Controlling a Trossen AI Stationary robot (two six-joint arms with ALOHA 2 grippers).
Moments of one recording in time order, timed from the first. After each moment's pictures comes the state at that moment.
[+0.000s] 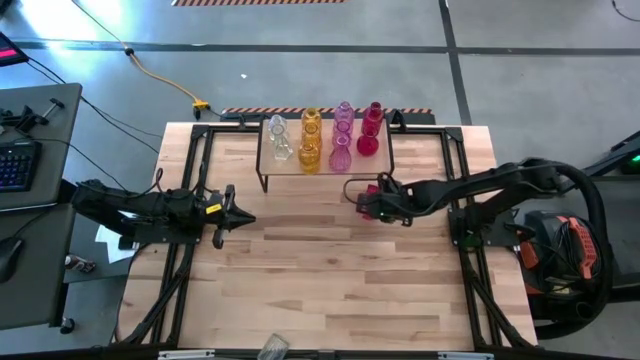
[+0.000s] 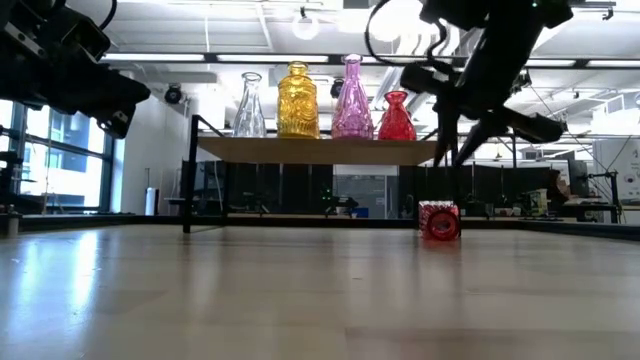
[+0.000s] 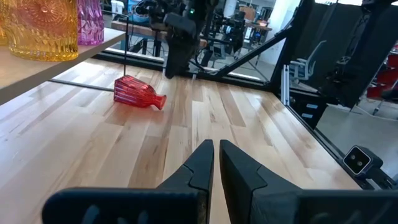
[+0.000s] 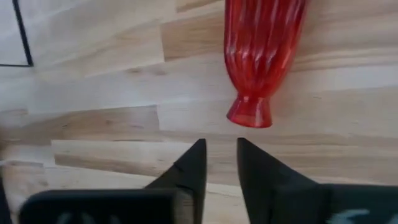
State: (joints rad) left arm -0.16 0.13 0.01 0.02 -0.10 -0.21; right arm 0.07 1.42 0.89 -0.58 0.23 1.74
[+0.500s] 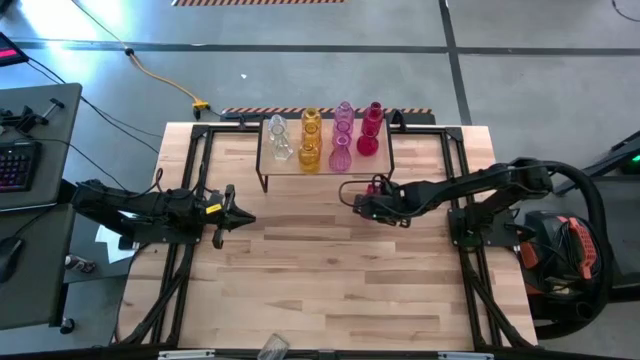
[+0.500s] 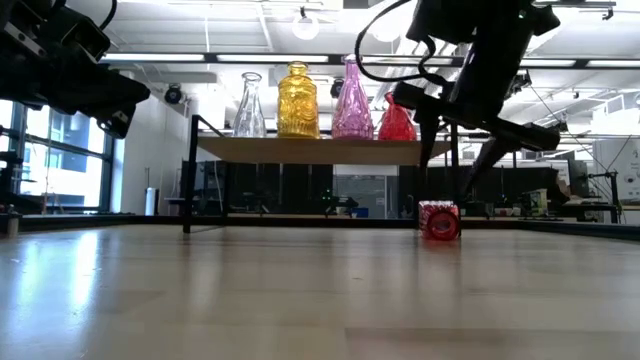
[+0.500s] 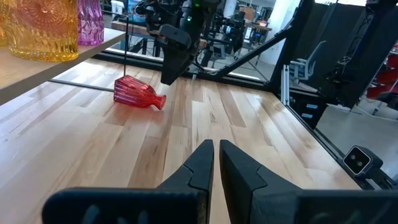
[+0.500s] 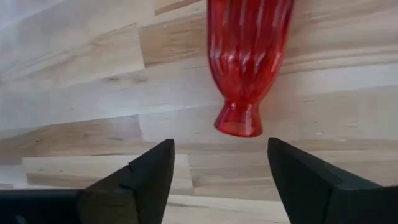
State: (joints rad) left arm -0.16 0.13 0.01 0.02 -0.10 -0.21; right arm 0.06 1.50 0.92 -0.62 0.23 1.78
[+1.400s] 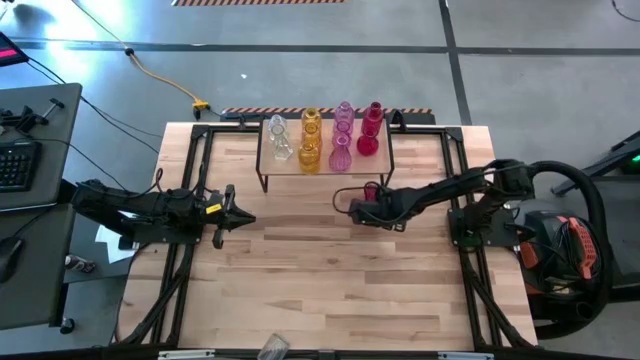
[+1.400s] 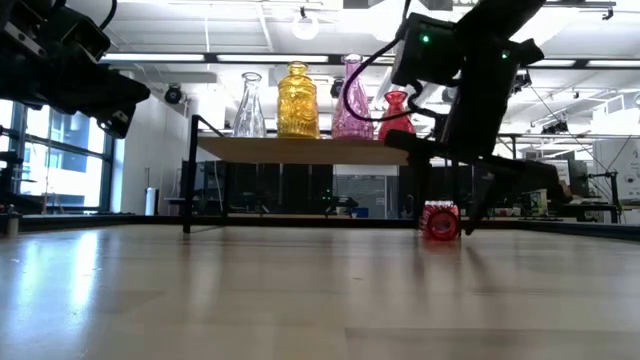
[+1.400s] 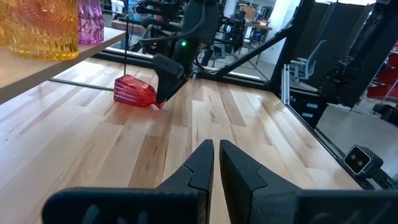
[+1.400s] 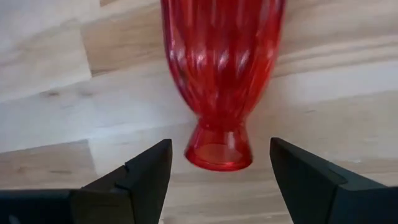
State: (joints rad) left arm -0.16 0.13 0.01 0.02 -0.10 -0.21; right arm 0.05 1.67 0.92 -0.56 0.24 1.83
